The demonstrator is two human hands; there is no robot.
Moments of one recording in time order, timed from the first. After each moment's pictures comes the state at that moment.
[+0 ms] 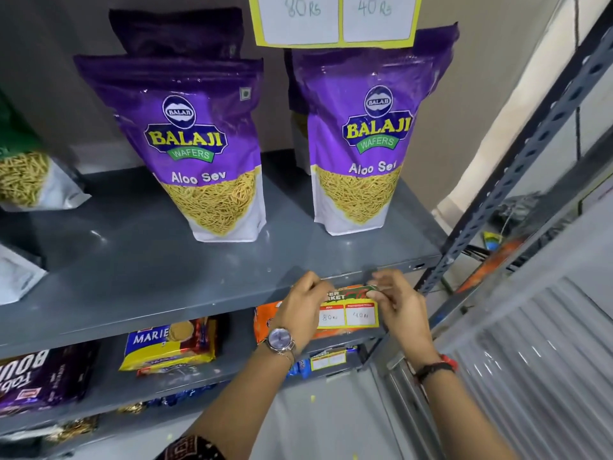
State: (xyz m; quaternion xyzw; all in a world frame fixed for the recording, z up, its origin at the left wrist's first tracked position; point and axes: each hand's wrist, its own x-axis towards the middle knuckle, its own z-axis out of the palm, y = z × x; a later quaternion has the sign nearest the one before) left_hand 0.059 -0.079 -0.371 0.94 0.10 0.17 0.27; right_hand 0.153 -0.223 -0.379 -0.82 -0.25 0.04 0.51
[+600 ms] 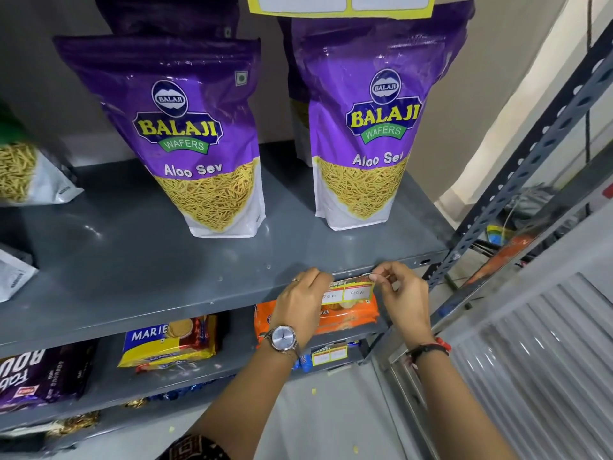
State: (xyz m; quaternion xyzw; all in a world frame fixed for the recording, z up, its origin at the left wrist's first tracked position) left_hand 0.064 -0.079 -0.366 0.95 0.12 0.17 0.22; right_hand 0.170 -0.209 -0.392 -0.85 -0.20 0.00 0.48
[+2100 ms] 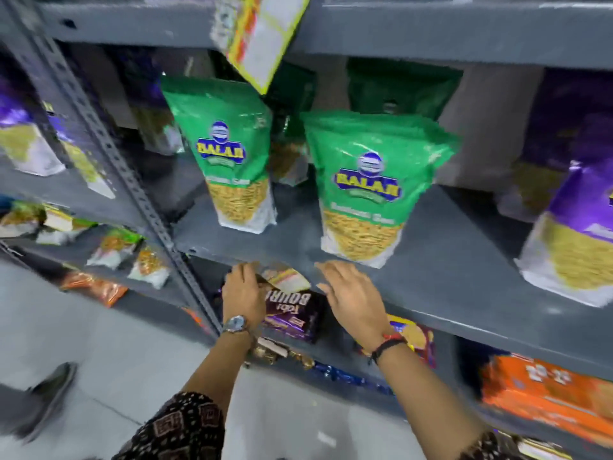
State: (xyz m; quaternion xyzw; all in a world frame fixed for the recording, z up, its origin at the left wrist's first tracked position) left_hand -0.363 0.250 -0.351 0.78 0.56 0.24 0.13; right_hand -0.201 0.158 -0.321 -0.67 -0.69 -0.02 0.26
